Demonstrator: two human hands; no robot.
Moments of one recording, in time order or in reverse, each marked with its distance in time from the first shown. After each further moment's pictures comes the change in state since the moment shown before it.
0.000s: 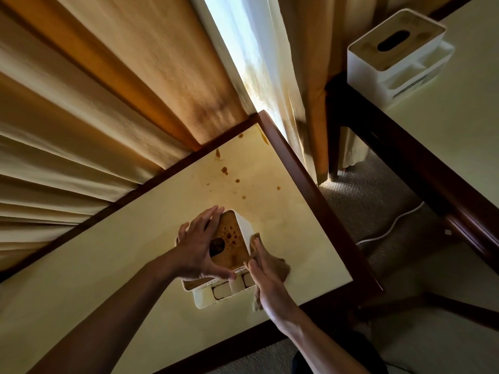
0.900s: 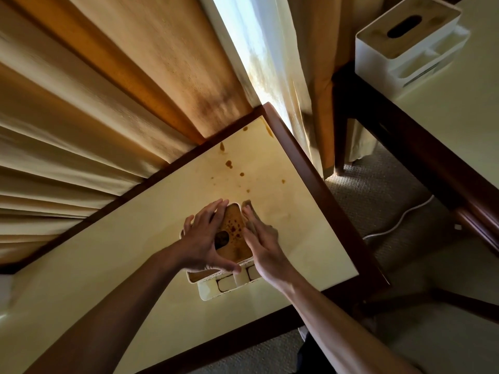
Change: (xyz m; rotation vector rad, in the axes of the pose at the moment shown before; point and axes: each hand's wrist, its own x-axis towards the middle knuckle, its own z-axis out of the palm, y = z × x) left_hand 0.000 0.003 -0.002 -0.012 -0.008 0.006; right_hand 0.035 -0.036 -0.002 -0.107 0.029 -0.162
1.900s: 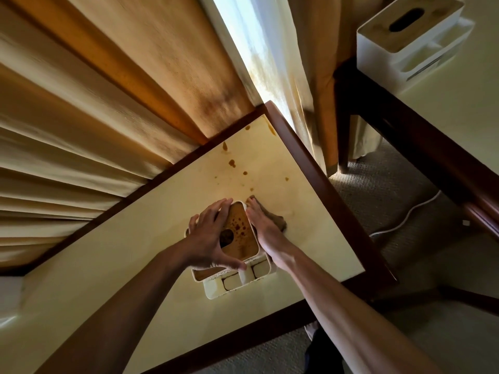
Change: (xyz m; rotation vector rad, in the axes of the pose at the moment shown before) left_hand 0.002 0.001 0.000 -0.019 -0.005 -0.016; right_hand 0.032 0.001 -0.004 0.078 -0.038 0.192
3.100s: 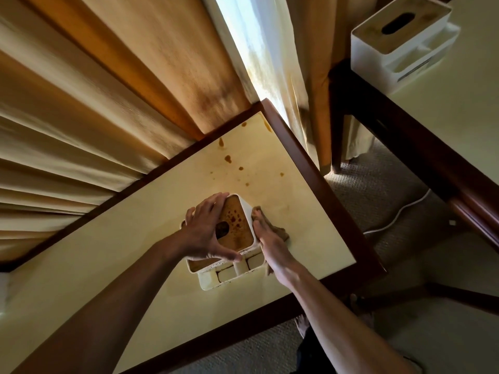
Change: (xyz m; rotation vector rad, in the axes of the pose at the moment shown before) left_hand 0.000 0.002 0.000 -0.026 0.049 0.024; right_hand -0.030 0.025 -0.002 0.063 0.080 0.043
